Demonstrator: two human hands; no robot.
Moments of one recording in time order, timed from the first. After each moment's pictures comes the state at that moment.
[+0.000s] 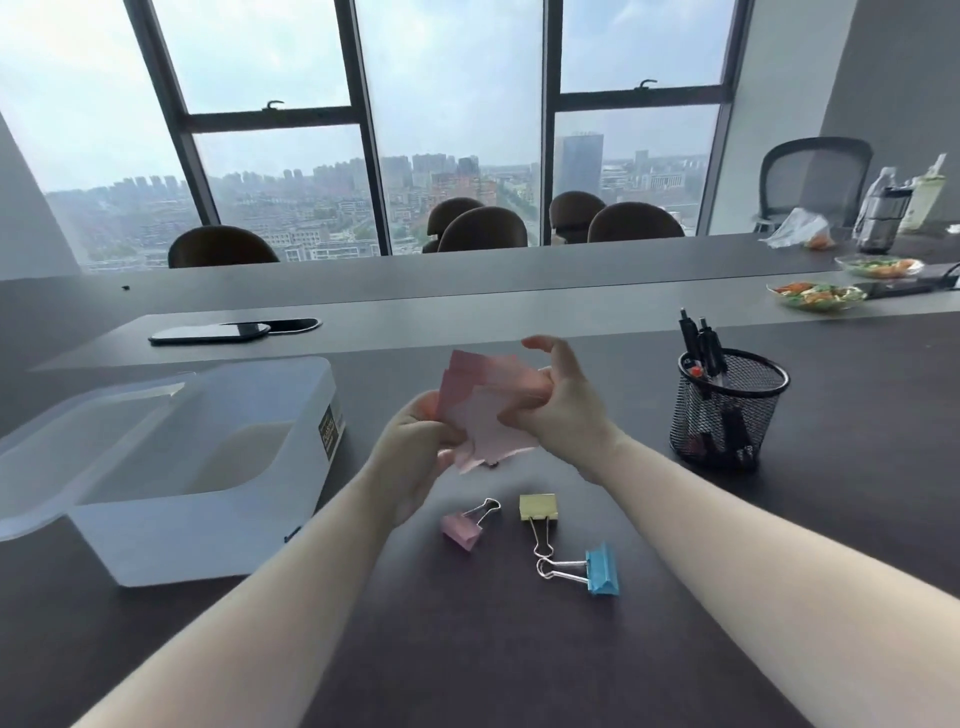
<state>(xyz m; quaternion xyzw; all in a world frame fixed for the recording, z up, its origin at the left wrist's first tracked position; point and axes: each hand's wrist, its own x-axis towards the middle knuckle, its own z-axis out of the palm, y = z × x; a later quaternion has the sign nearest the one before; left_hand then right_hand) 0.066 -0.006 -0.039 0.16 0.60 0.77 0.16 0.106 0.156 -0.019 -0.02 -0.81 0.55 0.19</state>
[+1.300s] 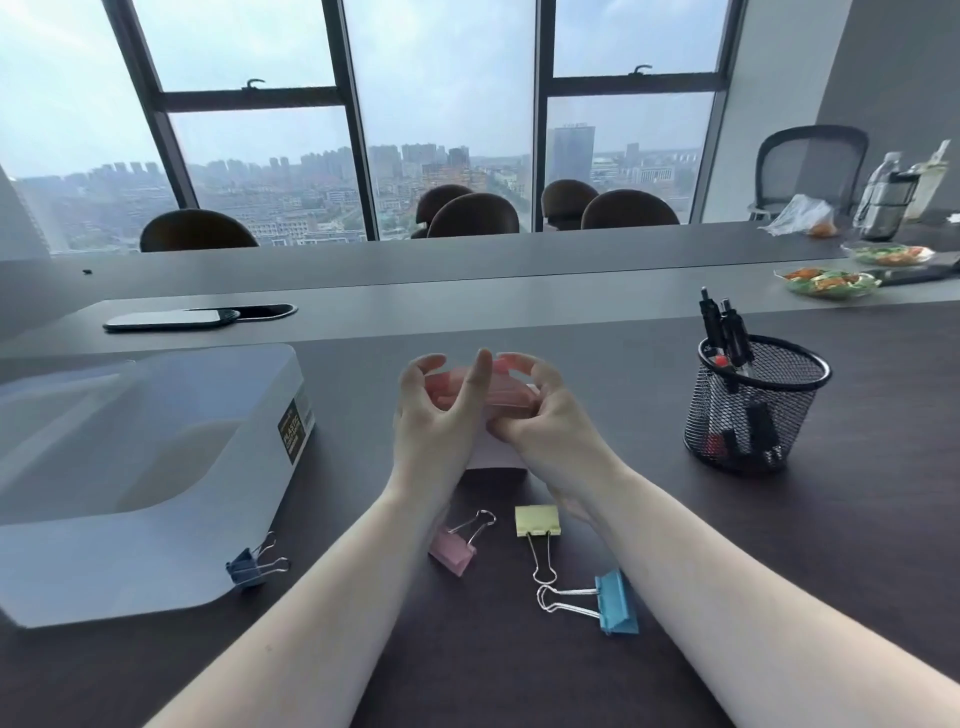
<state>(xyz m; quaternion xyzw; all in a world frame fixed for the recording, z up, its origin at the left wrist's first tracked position) 0.065 0.042 -0.043 0.09 0.70 0.71 -0.08 0.092 0.141 -0.048 -0.02 -0.70 0.70 0.15</state>
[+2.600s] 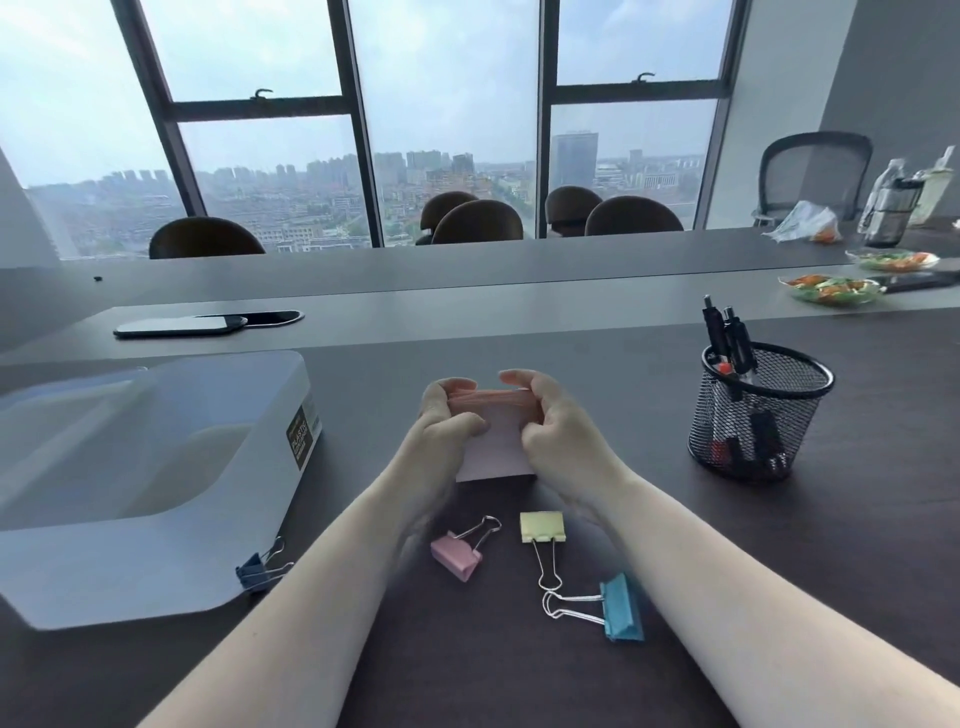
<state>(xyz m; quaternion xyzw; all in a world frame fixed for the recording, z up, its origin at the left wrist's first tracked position) 0.051 0.028 -0.051 0.16 0.68 0.71 0.08 0.086 0.150 -0.055 -0.03 -0.80 0.57 0.17</state>
